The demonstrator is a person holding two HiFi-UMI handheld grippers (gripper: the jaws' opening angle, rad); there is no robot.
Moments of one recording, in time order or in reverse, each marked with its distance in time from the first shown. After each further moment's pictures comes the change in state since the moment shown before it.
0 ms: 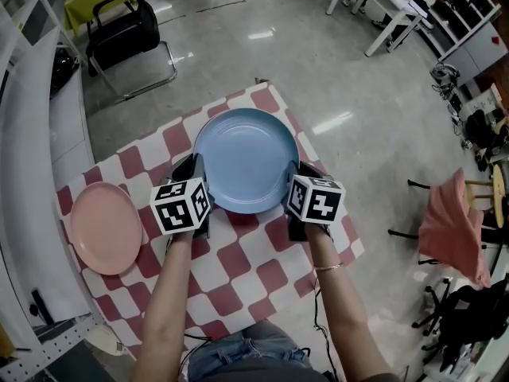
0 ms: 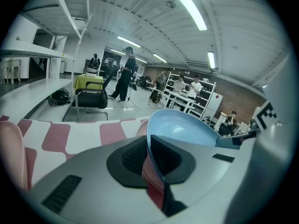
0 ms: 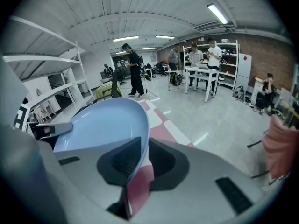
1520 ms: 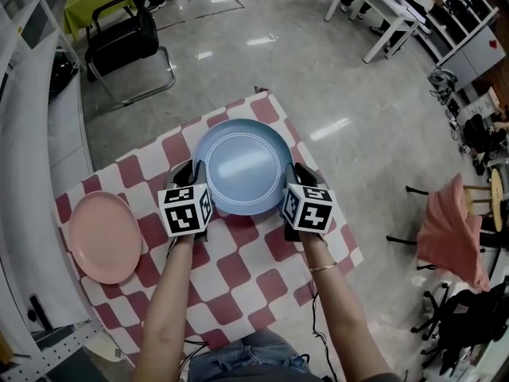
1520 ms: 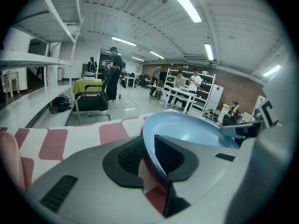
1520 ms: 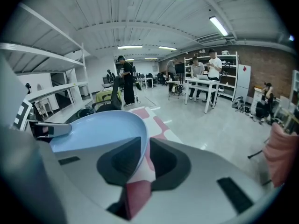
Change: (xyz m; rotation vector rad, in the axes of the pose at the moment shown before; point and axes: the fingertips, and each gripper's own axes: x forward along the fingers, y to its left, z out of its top) left arm 0.023 0.008 -0.007 0.083 0.021 0.038; right arm 0.020 -0.004 0.012 -0.059 -0.123 -0.027
